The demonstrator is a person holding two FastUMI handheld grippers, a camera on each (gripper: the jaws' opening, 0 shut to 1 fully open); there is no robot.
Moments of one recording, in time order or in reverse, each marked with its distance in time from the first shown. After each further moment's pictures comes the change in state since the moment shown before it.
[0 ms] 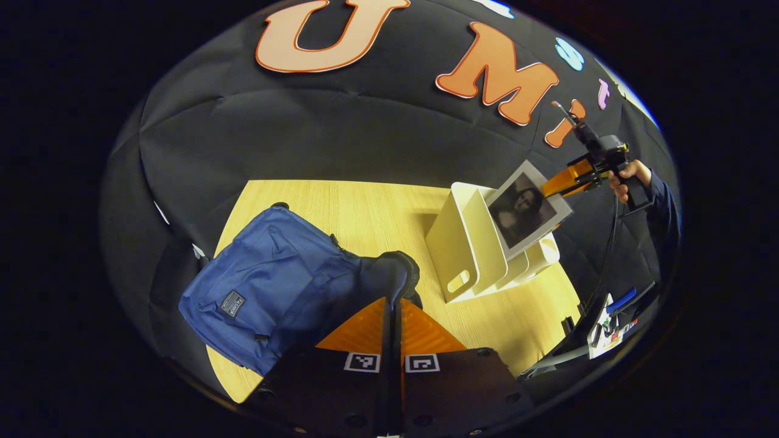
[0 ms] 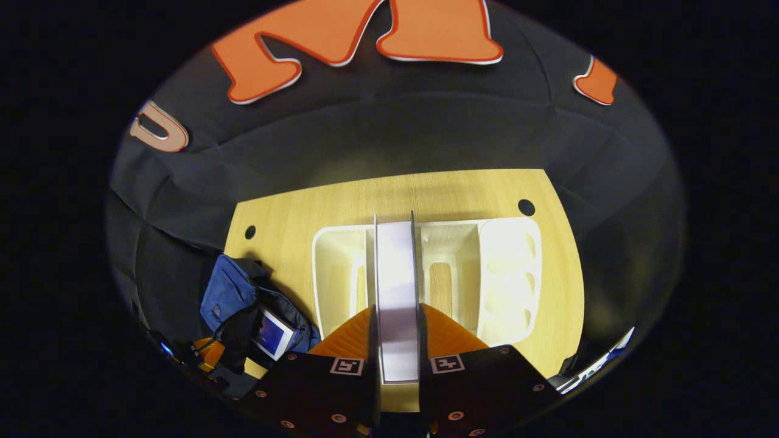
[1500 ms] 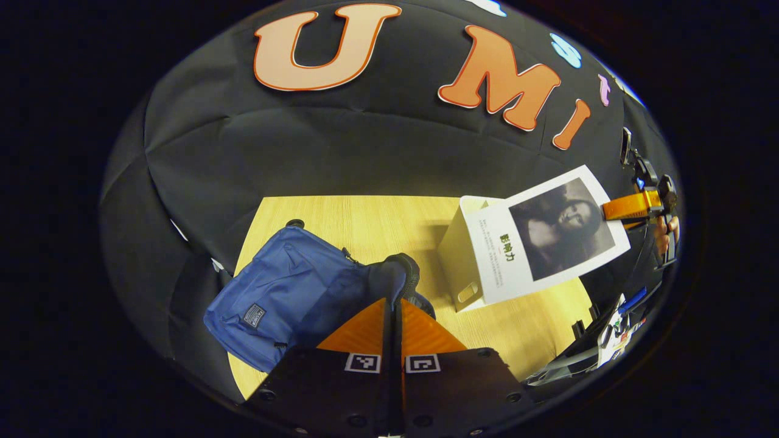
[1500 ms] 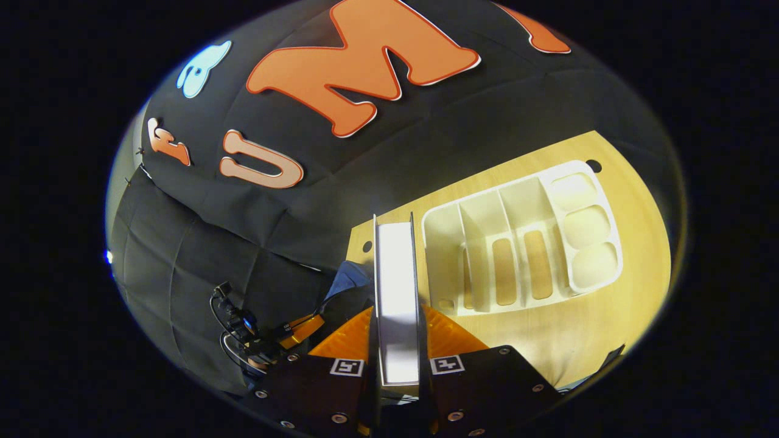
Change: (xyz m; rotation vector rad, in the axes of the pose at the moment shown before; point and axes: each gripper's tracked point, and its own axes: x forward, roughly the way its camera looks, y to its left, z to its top) left arm -0.015 0.002 0.033 0.039 -0.029 0.075; right arm -0.086 0.073 -0.088 0.190 -0.110 0.562
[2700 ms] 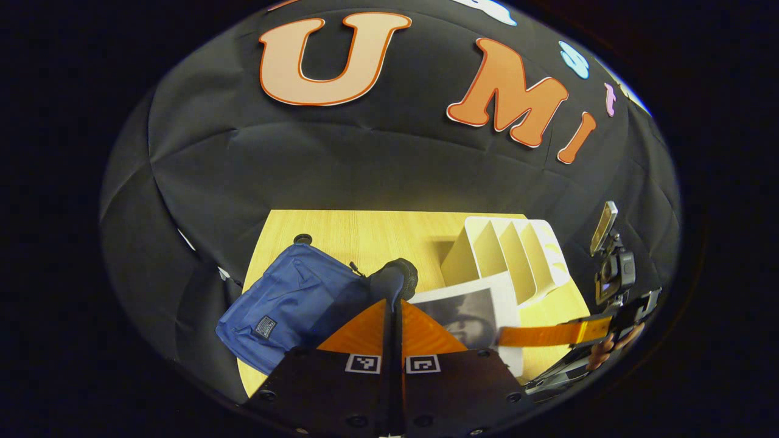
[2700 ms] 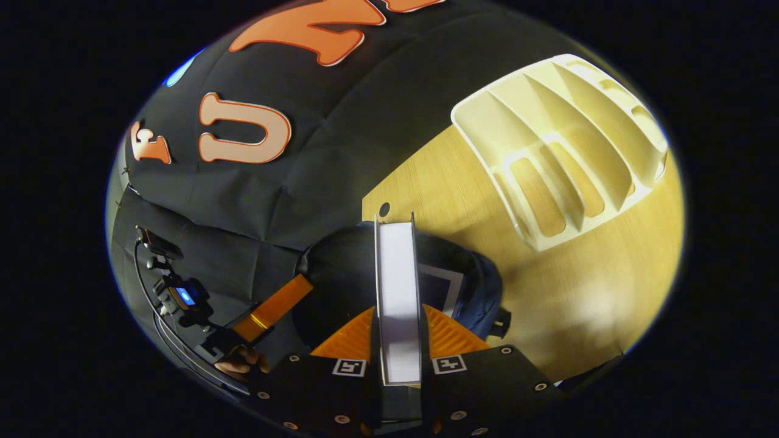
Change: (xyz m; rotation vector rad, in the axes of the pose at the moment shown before) left arm -0.009 0.010 0.036 -0.017 -0.039 0.025; right arm 0.147 0.078 -0.146 0.219 0.052 0.044
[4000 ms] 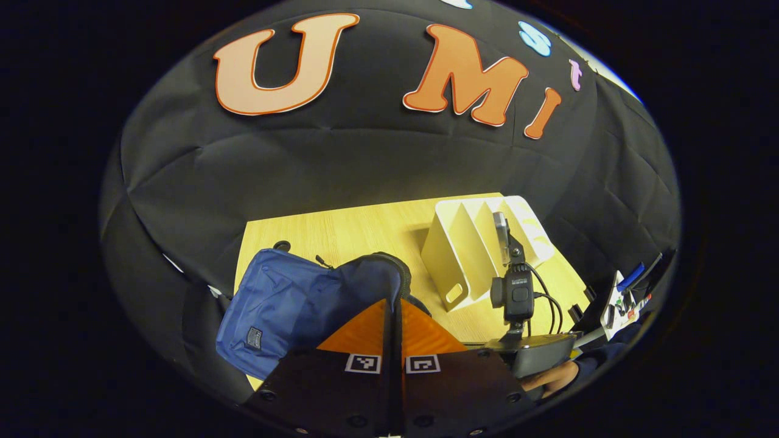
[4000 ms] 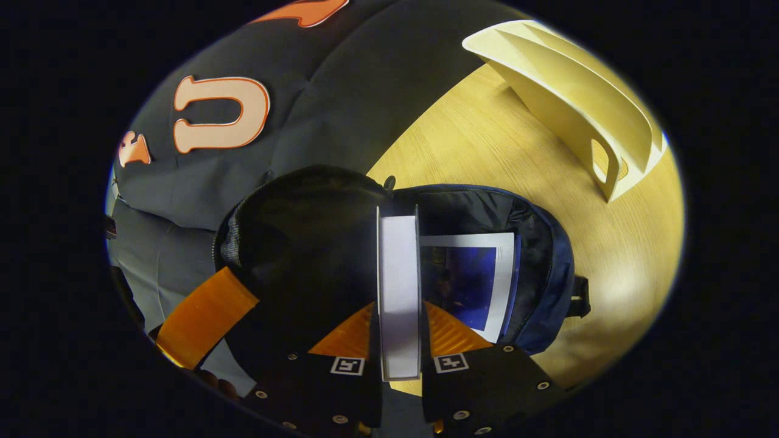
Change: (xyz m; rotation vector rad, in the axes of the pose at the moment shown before) left arm -0.005 -0.027 -0.009 0.144 0.038 -0.092; right arm 0.114 0.027 -0.043 0.076 0.030 0.030
